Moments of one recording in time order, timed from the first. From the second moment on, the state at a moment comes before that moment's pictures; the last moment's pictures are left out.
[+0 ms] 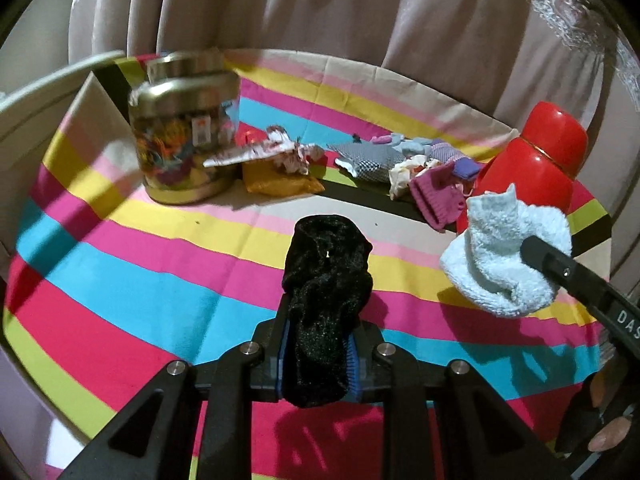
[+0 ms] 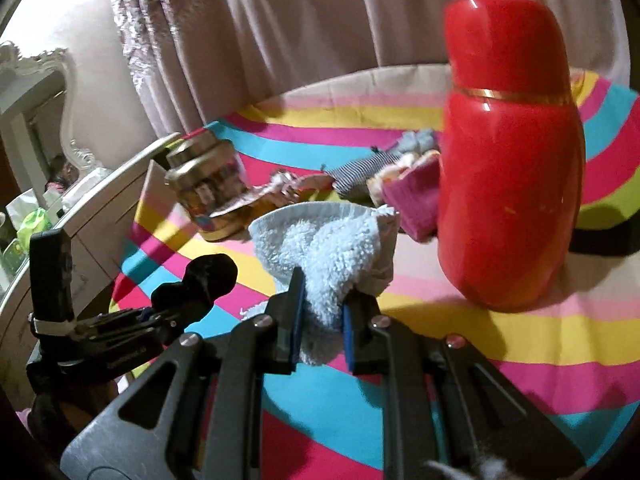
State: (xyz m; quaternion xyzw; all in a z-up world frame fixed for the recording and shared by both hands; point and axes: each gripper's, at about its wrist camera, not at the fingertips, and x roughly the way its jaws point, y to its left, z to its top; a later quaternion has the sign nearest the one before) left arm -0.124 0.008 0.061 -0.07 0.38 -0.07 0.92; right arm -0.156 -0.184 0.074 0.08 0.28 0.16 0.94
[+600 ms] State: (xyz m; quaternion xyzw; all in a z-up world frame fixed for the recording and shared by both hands) left arm -0.168 0.031 0.073 -0.04 0.39 -0.03 0.92; right arm -0.184 -0.133 0.079 0.03 0.29 0.21 0.93
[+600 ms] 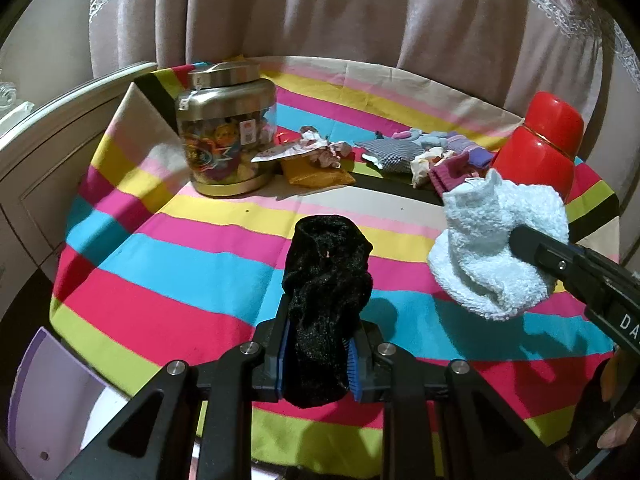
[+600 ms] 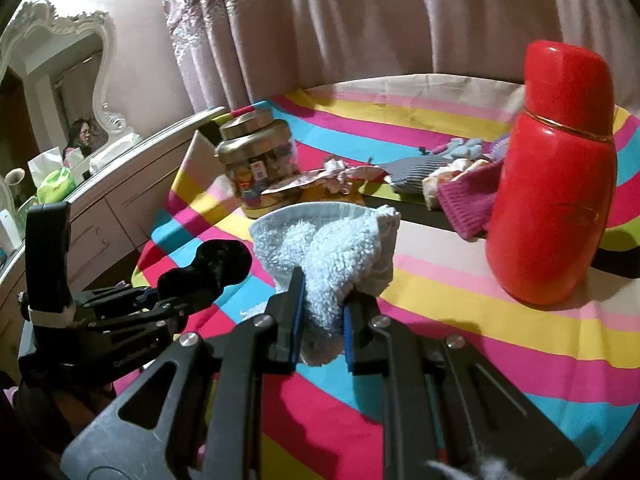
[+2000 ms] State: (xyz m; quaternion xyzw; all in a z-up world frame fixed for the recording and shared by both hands) left arm -0.337 0.228 0.026 -0.22 0.39 0.24 0.86; right arm -0.320 0.087 0.057 -0.21 0.28 0.53 0.77
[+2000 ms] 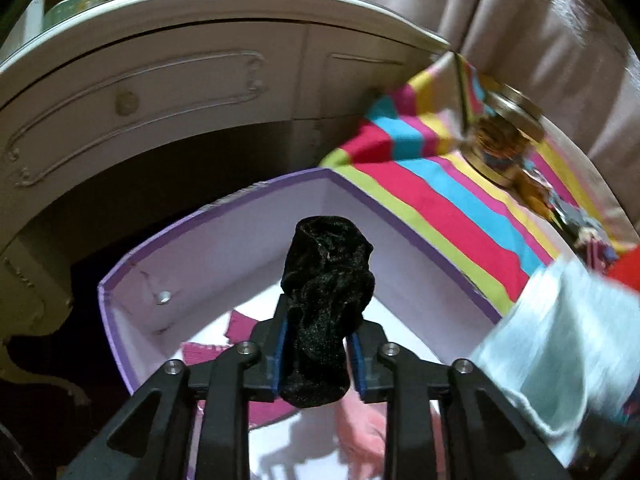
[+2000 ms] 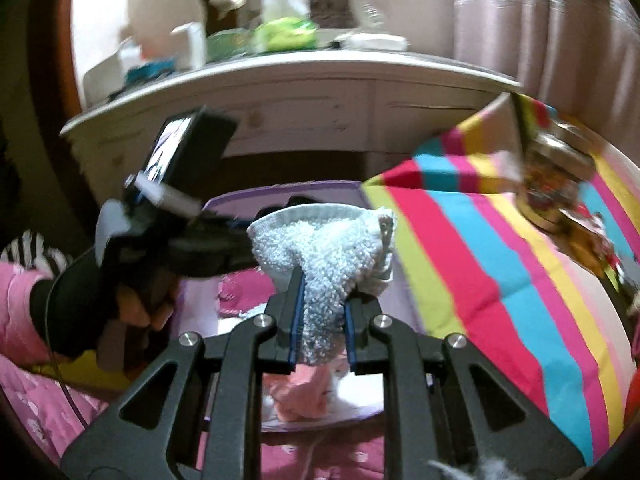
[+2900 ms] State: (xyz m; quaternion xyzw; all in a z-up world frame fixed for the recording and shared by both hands) left arm -0.004 -0.004 0.070 0.11 0.35 -0.03 0.93; right arm -0.157 -0.122 0.020 0.03 0.40 0.19 0.90
